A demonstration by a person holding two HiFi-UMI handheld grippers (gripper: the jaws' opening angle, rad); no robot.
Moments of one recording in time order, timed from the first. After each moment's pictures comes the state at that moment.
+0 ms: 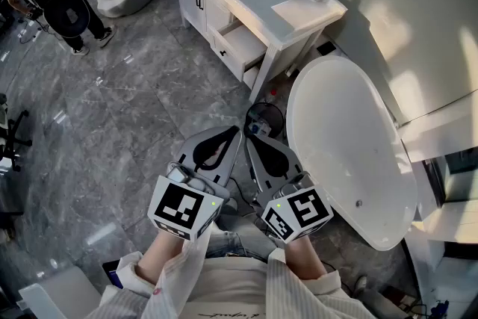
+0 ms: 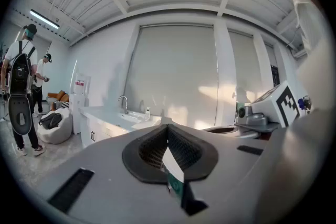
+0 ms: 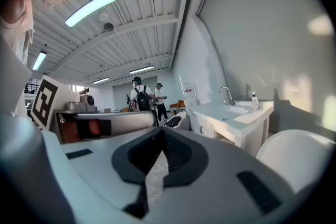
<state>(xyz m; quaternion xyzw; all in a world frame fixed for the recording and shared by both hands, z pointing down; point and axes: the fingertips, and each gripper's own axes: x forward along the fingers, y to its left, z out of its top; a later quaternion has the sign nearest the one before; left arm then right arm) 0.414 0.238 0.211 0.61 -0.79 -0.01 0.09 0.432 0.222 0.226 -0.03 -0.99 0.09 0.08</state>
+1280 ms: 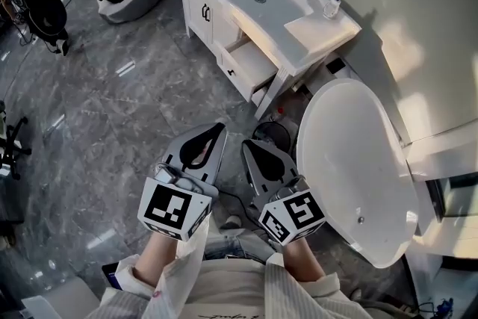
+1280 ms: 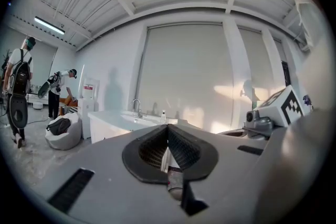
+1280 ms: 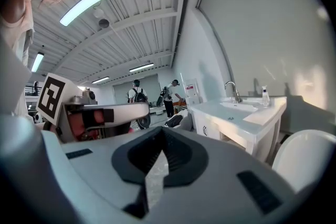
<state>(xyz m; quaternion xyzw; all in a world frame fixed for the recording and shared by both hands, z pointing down) 0.288 0.224 0.212 0.57 -0.82 -0.01 0.06 0.330 0.198 0.246 -0.04 -0.99 0.09 0.09</state>
